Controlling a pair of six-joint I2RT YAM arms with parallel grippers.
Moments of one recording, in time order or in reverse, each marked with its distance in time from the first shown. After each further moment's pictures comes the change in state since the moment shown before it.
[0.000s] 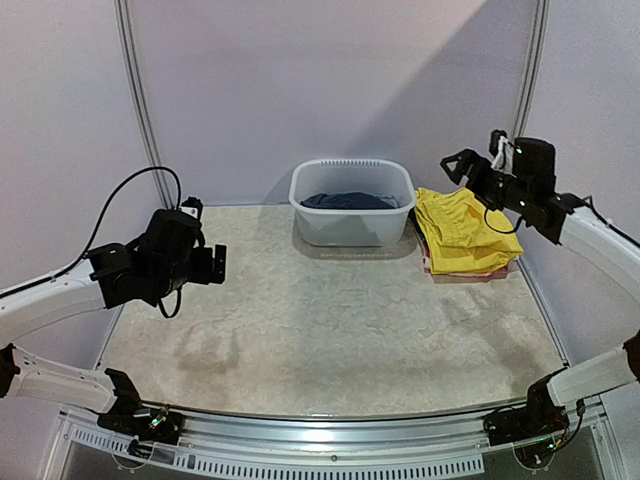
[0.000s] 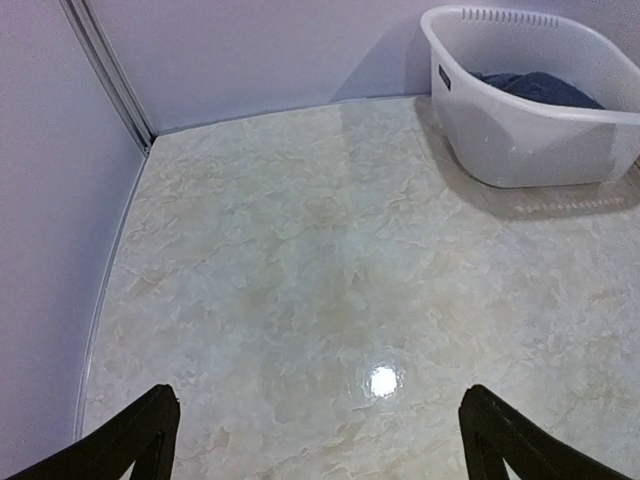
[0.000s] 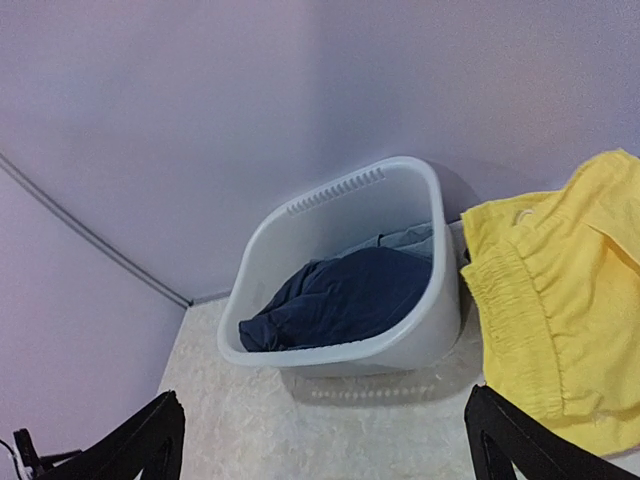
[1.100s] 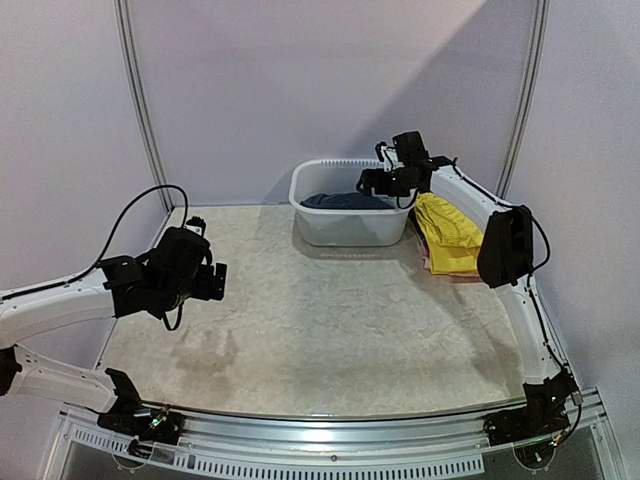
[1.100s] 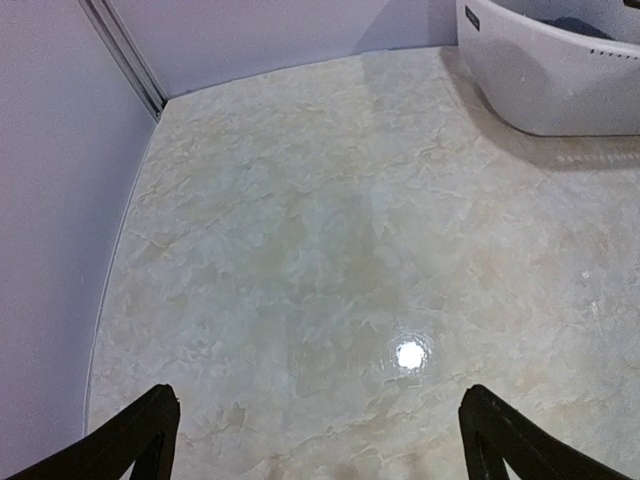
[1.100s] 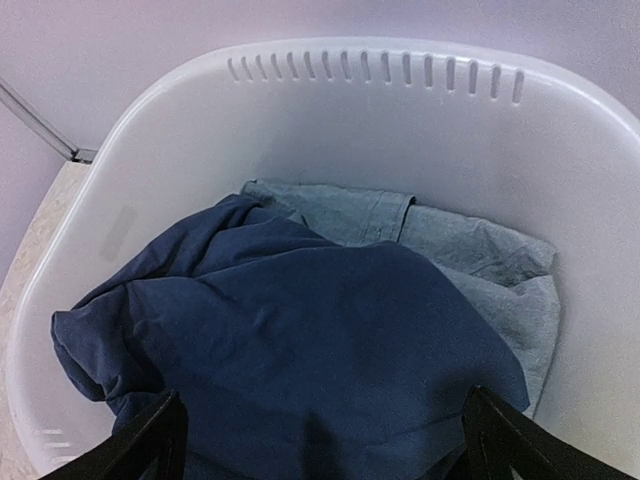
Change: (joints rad) left arm 0.009 0.006 -0.110 0.015 -0.026 -0.011; right arm 0.122 1.305 1.438 -0.521 -0.043 -0.433
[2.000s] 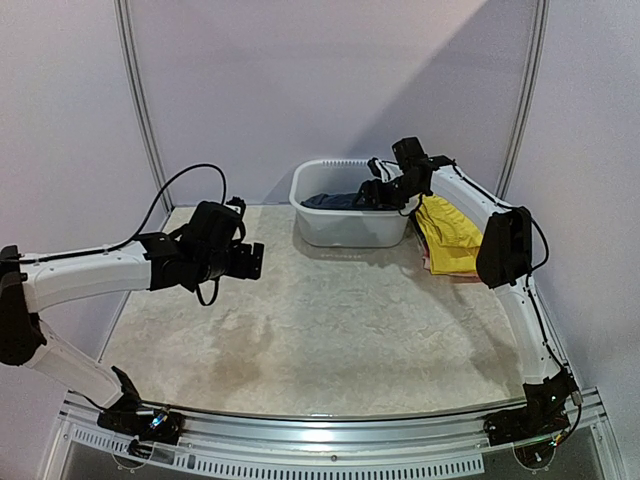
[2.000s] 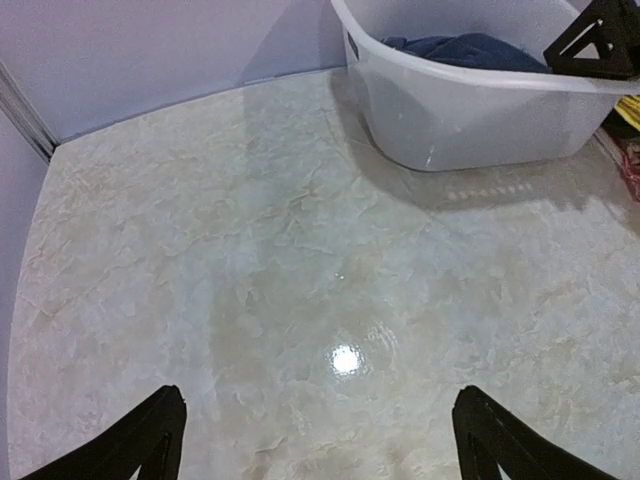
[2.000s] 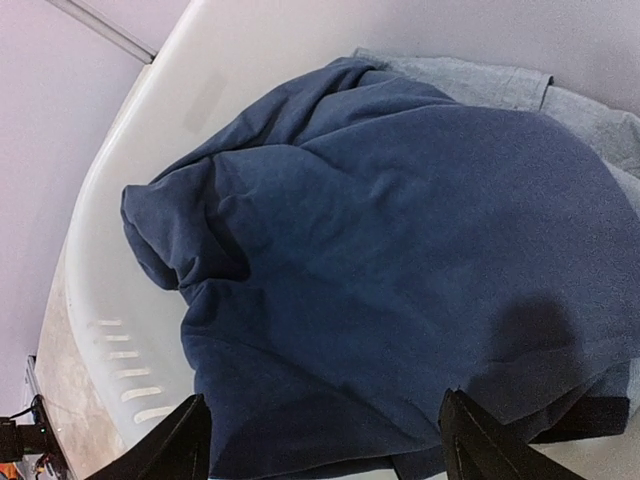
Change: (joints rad) left arm 0.003 0.280 0.202 0.163 0.192 0.038; right arm -0.007 0.025 0.035 -0.213 -0.294 0.005
